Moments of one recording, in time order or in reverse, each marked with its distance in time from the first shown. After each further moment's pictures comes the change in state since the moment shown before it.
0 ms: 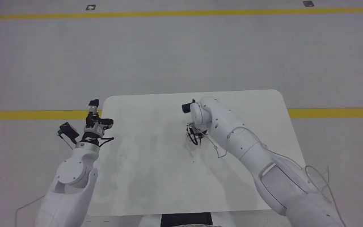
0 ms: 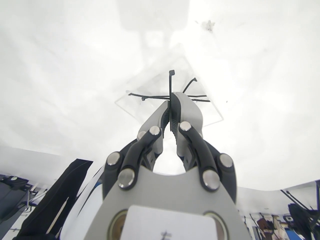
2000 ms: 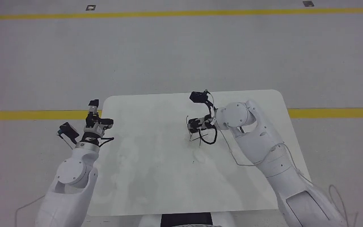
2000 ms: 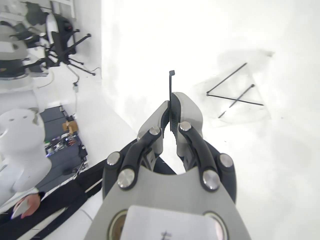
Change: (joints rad) left arm 0.000 0.000 0.000 0.000 0.000 0.000 0.000; right arm -0.284 0.209 0.362 -0.510 0.382 -0.201 -0.142
